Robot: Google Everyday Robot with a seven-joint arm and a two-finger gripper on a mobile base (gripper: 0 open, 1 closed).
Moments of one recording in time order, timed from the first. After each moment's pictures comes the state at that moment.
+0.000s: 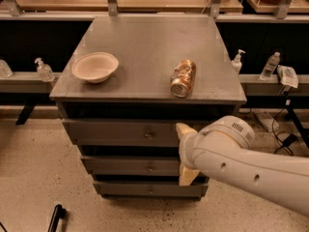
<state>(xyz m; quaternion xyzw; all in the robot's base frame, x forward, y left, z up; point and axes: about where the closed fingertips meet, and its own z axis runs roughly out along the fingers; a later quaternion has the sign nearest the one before) 0.505 -0.093 0.670 -0.70 0.66 -0.13 0.26</state>
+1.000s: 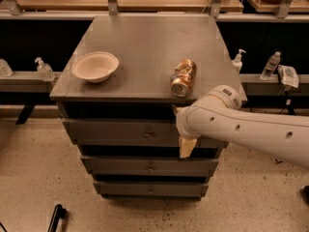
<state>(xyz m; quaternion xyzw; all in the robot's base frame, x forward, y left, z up) 0.598 -0.100 0.673 -0.73 0.61 -0.15 0.25</state>
